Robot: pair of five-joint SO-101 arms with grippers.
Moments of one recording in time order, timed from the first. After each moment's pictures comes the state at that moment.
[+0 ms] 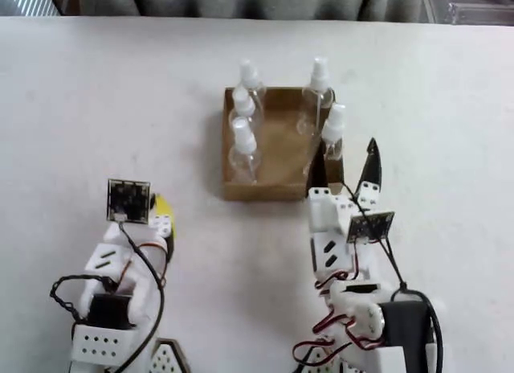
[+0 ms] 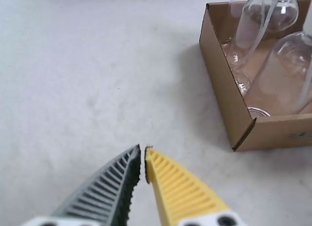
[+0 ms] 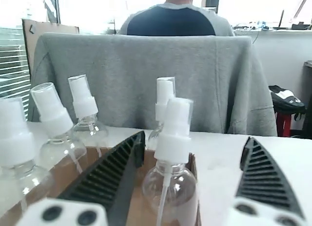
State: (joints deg) left arm -0.2 -98.2 97.4 43.5 3.4; right arm -6.9 -12.5 95.3 -83.4 1.7
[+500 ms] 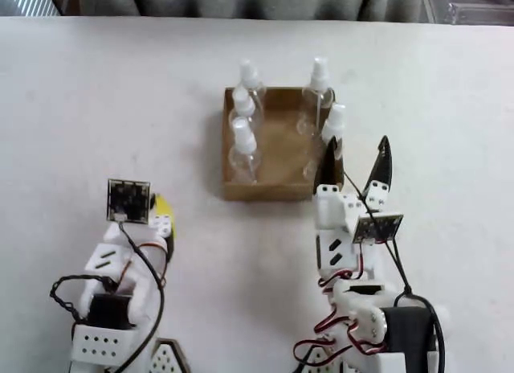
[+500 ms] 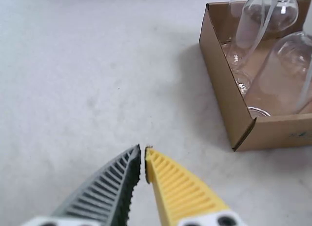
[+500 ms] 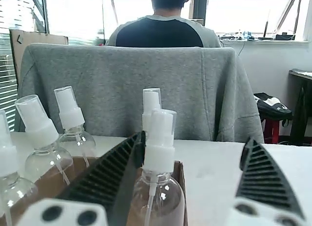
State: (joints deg) left arm -0.2 -98.2 97.4 43.5 3.4; right arm -5.3 -13.9 95.3 -83.4 1.7
